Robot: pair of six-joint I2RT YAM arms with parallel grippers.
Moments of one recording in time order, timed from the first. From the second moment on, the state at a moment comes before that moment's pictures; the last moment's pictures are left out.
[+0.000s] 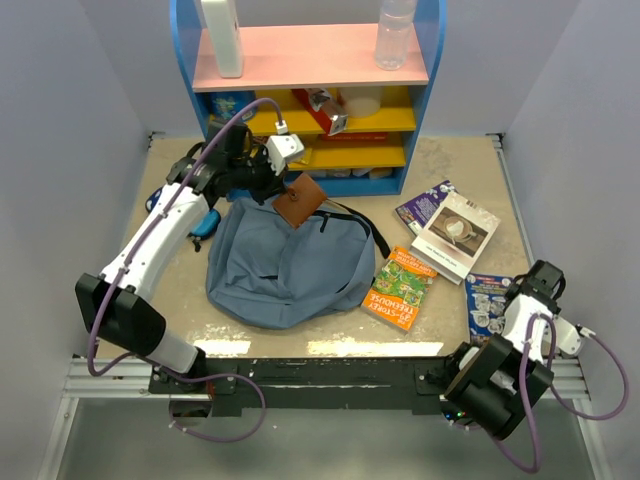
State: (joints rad) left arm -0.37 1.52 1.55 -0.73 0.48 0.51; right arm -0.71 1.01 0.46 -0.55 0.49 1.53
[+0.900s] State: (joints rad) left arm -0.37 1.44 1.53 -0.71 0.48 0.50; right arm -0.10 1.23 0.58 -0.63 0.43 1.54
